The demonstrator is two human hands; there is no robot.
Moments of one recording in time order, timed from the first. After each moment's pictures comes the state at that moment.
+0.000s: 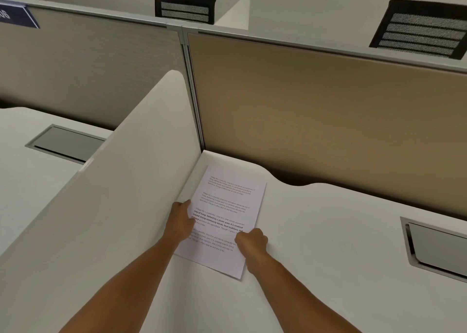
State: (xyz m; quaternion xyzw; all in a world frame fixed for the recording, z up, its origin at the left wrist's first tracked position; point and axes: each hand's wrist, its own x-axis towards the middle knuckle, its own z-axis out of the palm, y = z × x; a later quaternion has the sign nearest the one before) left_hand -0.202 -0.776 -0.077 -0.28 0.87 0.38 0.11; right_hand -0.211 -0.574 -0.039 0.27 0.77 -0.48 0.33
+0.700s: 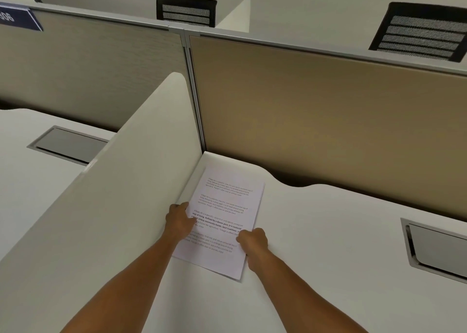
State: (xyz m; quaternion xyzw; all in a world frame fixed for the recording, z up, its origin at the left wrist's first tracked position) left_hand -0.206 -0.785 -0.080 -0.31 0.86 0.38 0.13; right_hand -0.218 -0.574 -0.054 0.28 0.72 -0.53 0.33
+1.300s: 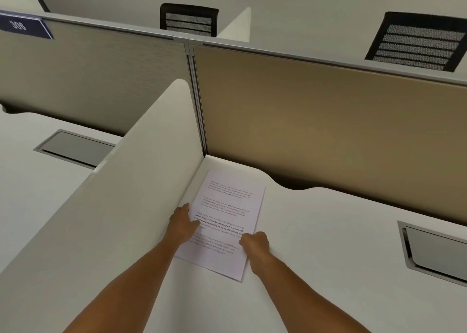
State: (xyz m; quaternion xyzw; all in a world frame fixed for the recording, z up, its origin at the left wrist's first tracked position) left_hand -0.197 -0.777 -0.065 -0.30 0.87 0.37 0.14; right_hand -0.213 -0.567 -0.051 0.28 0.75 -0.51 0.32
